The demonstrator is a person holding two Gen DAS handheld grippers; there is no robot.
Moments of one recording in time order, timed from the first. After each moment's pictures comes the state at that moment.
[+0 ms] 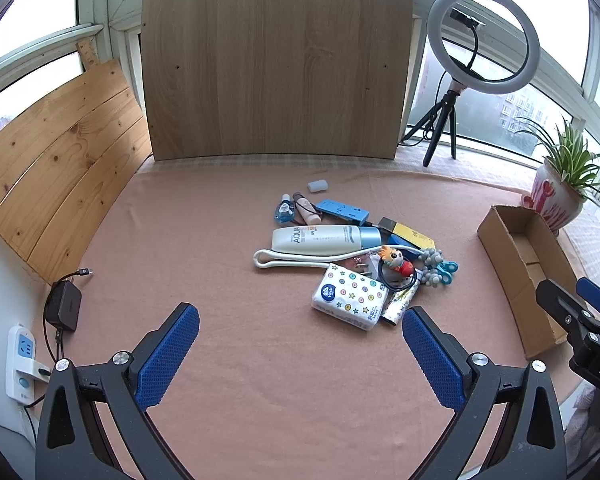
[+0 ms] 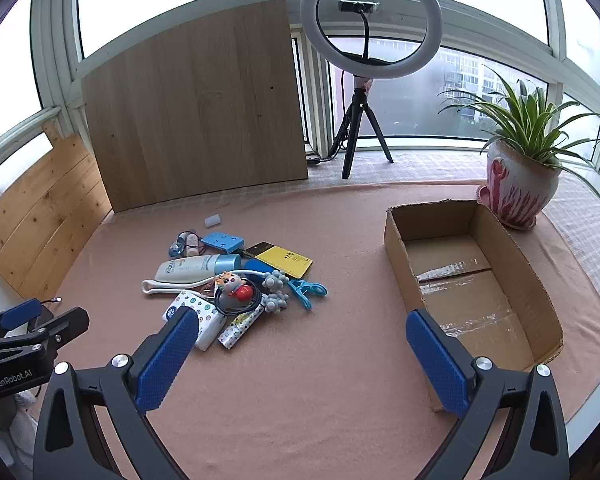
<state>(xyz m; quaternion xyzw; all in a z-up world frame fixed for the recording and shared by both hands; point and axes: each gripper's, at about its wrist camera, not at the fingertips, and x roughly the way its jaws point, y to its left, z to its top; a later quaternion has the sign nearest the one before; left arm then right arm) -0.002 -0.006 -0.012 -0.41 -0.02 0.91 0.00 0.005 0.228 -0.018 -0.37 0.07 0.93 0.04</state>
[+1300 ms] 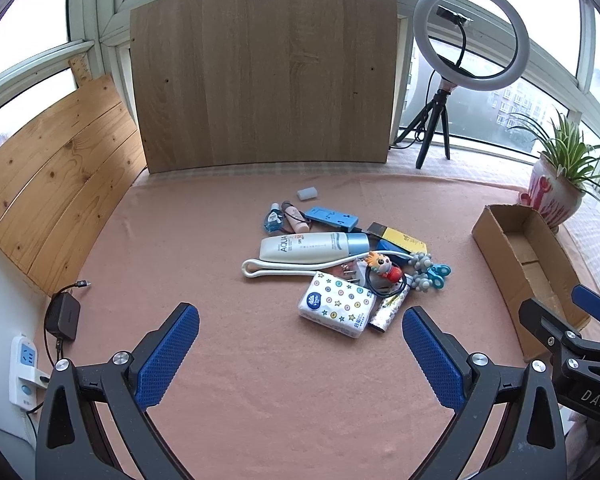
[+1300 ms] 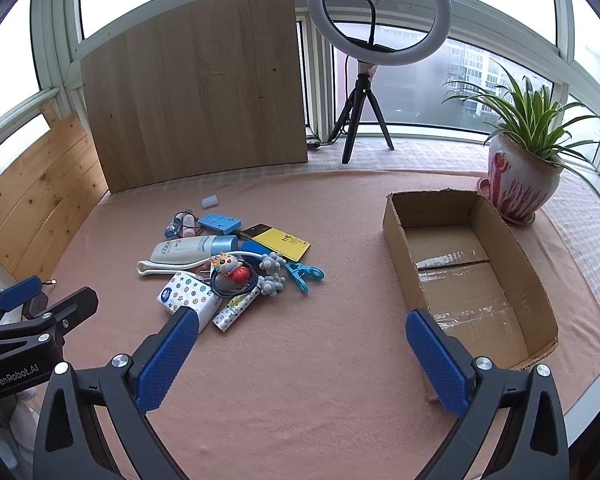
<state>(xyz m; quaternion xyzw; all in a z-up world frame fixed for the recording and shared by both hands) -0.008 0.019 -0.006 -0.40 0.00 0.92 0.00 0.004 0.228 -0.021 -0.39 0.05 0.92 0.04</state>
